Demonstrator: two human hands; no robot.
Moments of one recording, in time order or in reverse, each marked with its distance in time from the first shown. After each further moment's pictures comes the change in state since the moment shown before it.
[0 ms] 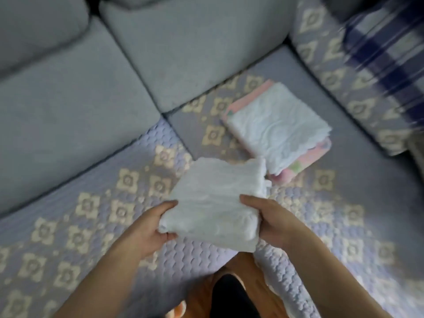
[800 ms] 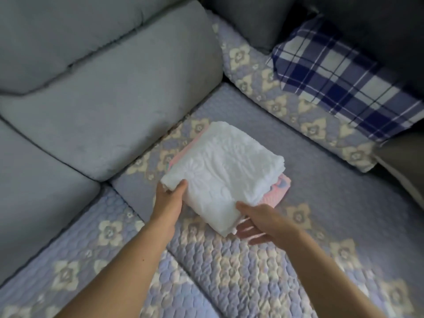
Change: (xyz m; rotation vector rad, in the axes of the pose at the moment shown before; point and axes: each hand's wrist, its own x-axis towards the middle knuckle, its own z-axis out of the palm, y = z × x) left_hand 0.176 0.077 0.232 0.353 0.205 0.488; right_hand 0.094 -0.120 -0.154 -0.440 0.249 -0.051
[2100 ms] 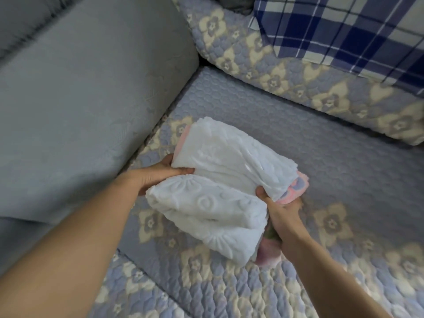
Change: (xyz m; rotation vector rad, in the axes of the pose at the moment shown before) left_hand 0.167 0.072 0.055 0.968 -0.578 -0.004; right_hand 0.152 0.042 -0.010 0.718 0.405 -0.283
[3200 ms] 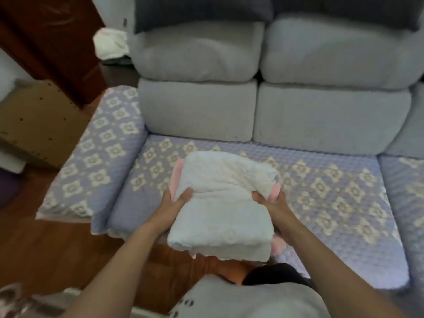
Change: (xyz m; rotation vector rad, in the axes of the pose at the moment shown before) left_hand -0.954 -0.700 0.352 -1.340 1.046 -0.179; right_hand -0.827 0.377 0.147 -0.910 -1.127 -0.099
